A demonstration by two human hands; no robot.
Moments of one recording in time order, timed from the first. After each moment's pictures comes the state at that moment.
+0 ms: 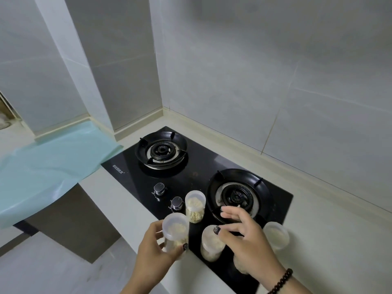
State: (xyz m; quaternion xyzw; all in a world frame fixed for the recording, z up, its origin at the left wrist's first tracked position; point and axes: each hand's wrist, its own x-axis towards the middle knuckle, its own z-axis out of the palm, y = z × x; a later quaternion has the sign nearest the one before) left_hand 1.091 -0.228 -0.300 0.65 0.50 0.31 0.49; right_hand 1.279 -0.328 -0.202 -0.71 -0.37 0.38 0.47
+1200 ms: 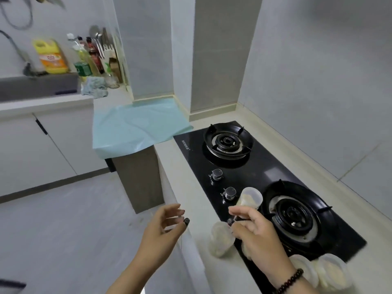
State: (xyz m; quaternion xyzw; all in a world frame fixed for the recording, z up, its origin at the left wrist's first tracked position) left_hand 1.008 -0.278 -0.255 0.47 0.59 0.42 0.50; right_hand 1.219 -0.299 -0.209 -0.63 -0.45 0.49 0.40
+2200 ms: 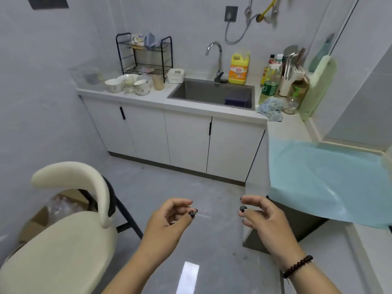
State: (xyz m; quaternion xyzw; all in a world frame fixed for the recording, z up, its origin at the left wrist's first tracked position) left_hand 0.535 -0.265 -0.217 0.25 0.70 0.59 0.33; right_hand 0.707 -0.126 -0.202 -0.45 -0.64 0.58 0.23
